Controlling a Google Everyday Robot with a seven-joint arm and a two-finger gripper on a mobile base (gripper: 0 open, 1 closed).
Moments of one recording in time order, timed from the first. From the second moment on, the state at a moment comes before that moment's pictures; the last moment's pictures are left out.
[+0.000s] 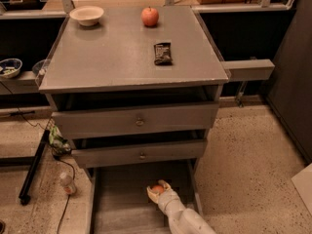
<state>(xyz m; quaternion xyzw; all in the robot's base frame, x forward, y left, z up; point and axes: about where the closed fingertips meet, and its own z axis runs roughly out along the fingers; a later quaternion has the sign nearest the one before) 0.583 -0.028 0.261 -0.17 0.82 0.14 0.53</state>
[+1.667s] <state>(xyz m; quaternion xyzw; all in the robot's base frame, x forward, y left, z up) 0.580 -0.001 0.288 -0.27 0.77 0.25 0.52</state>
